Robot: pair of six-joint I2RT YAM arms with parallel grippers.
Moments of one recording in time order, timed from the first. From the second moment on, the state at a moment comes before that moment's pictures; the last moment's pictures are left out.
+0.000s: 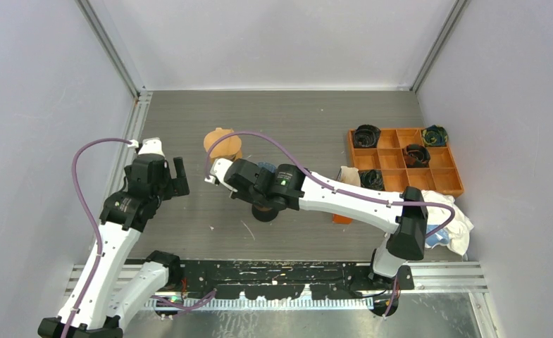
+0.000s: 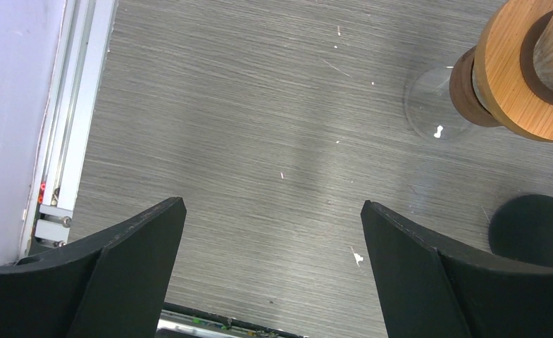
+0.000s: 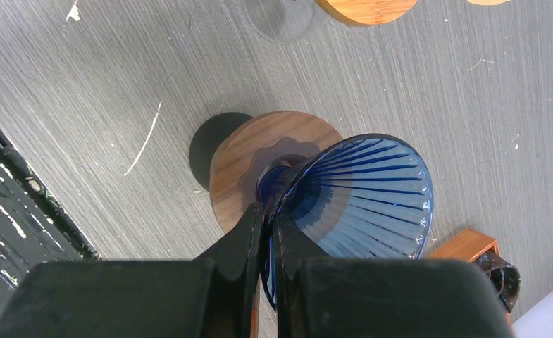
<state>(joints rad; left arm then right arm) -0.24 0.76 0.91 -0.88 -0.37 -0.29 1.22 1.65 1.58 -0.83 0.37 -0.15</state>
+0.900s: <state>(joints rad) -0.24 0.77 0.91 -0.88 -0.36 -0.29 1.22 1.68 1.56 -0.82 0.38 -0.15</state>
